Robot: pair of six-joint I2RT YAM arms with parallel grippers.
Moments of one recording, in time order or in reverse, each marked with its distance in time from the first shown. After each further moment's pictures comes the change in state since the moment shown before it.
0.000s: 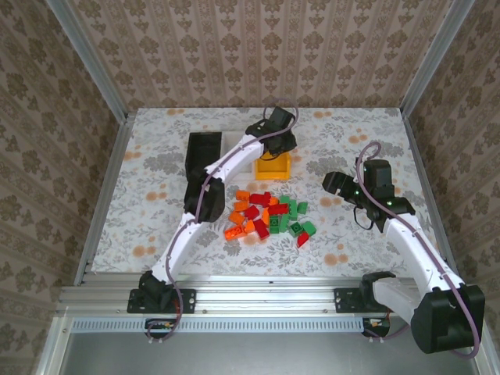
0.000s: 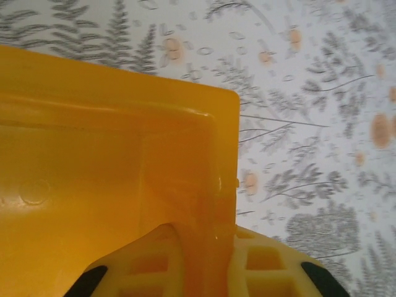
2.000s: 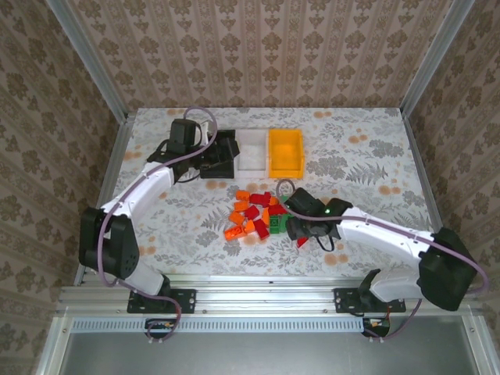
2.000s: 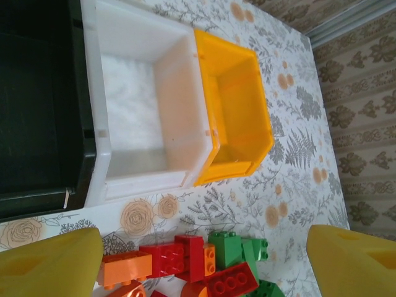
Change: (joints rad) left arm 0.357 -1.080 -1.314 0.368 0.425 0.301; right arm 0.710 0.301 0.129 -0.328 0.415 -0.049
